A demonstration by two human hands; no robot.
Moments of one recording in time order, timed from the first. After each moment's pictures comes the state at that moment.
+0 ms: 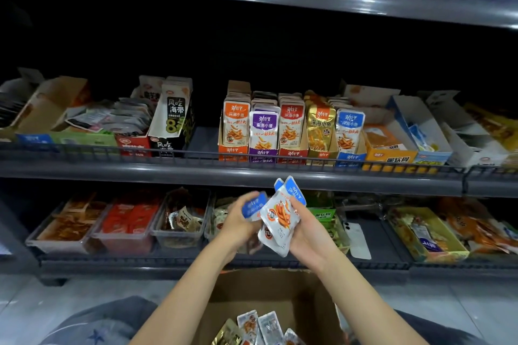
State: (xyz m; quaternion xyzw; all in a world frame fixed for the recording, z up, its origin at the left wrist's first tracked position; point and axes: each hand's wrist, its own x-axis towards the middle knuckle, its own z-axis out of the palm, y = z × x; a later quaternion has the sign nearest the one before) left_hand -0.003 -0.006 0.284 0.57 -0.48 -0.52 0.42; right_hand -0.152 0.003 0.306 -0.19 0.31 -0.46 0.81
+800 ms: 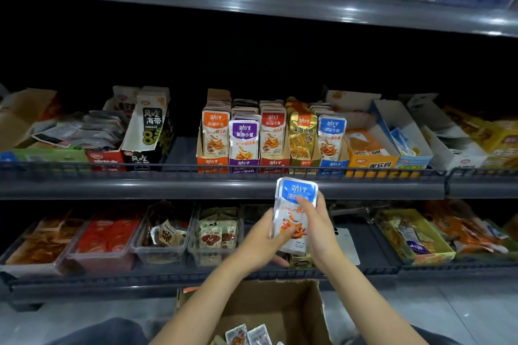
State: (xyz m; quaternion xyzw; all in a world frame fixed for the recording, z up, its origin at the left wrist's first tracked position) left_hand -0.069 -0.002 0.310 0.45 -0.57 -0.59 0.36; right_hand -0.190 -0.016 0.320 -0.39 0.47 -0.57 0.55
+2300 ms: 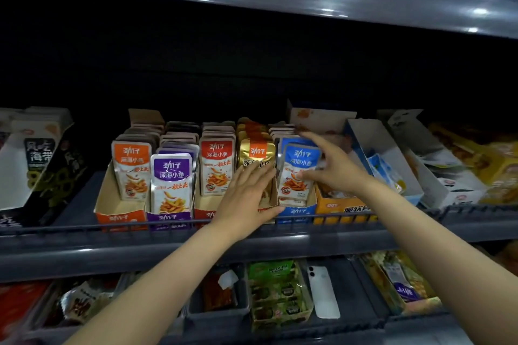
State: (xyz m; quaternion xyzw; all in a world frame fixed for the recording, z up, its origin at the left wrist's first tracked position) left_hand -0.144 -0.201 0.339 0.49 -0.84 -0.04 0.24; right_hand -0.356 -0.235 0.399 -0.78 0.50 -0.32 0.19
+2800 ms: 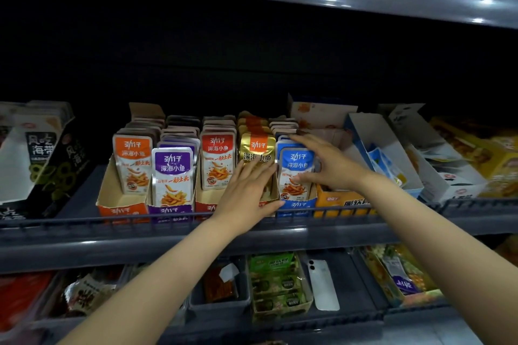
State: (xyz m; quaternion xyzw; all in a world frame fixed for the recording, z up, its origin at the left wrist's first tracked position) left_hand -0.145 -0.200 0.339 0.49 -0.84 -0.03 0.23; right_hand -0.358 -0.240 0.396 -0.84 0.49 -0.19 0.10
